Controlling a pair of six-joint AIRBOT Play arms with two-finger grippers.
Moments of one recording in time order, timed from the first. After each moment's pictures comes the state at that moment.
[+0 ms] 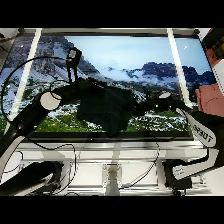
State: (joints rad) left arm -0.53 -1.03 0.98 0.89 -0.48 -1.14; right arm 0.13 -1.64 0.91 -0.44 1.02 1.14
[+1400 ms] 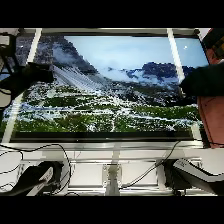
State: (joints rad) left arm -0.01 -0.86 0.98 1.22 -0.59 -1.14; right arm -1.00 -1.21 1.38 -0.61 1.20 1.16
